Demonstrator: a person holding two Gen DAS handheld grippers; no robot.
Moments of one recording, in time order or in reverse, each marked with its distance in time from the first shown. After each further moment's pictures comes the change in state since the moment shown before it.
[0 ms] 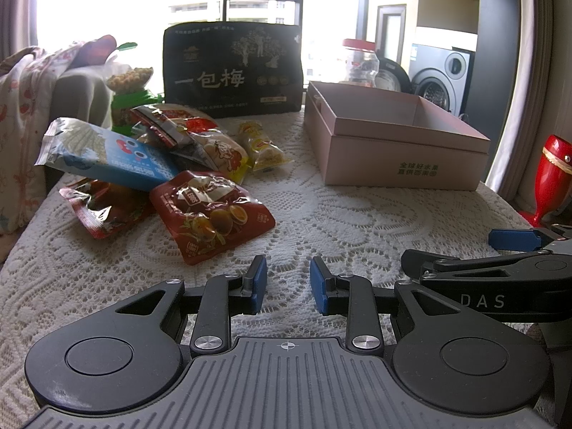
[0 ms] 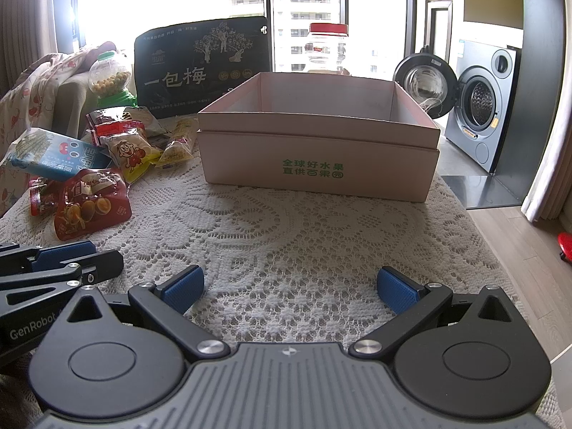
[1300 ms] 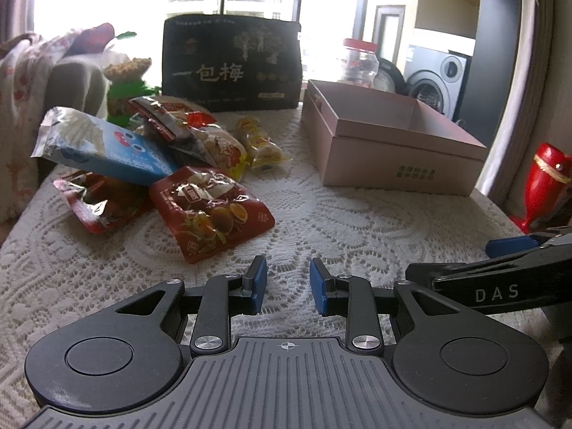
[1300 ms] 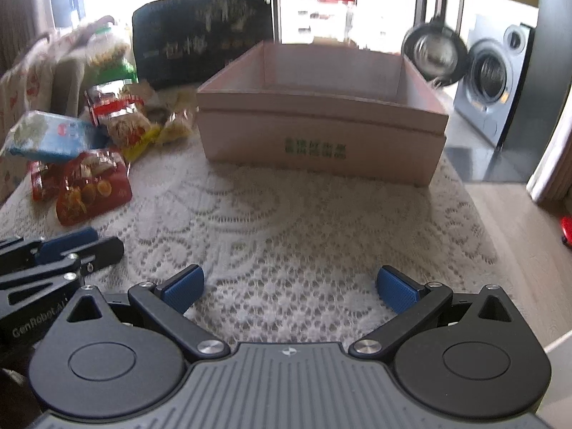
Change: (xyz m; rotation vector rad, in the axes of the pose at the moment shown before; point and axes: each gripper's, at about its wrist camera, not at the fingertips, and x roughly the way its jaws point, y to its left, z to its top) left arm 0.000 0.015 0.006 -0.039 0.027 -0.063; right arm 0.009 -0.008 0.020 -0.007 0.190 0.022
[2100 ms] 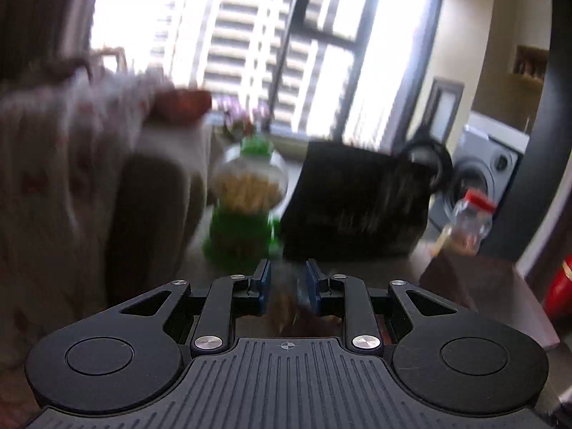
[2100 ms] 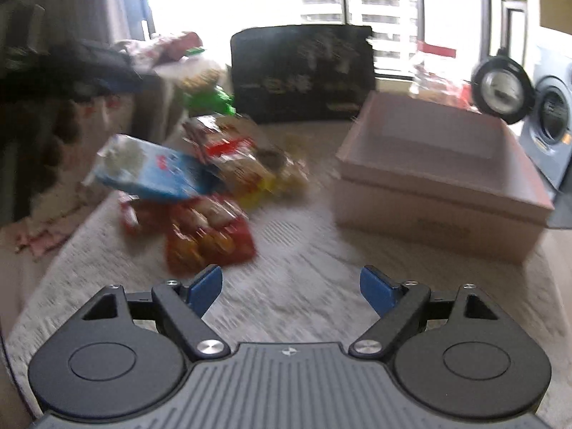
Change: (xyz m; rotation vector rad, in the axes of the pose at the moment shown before) left arm 0.030 0.171 0.152 -0.187 -0.118 0.046; right arm -0.017 0.075 0.038 -0.117 -0.123 0.237
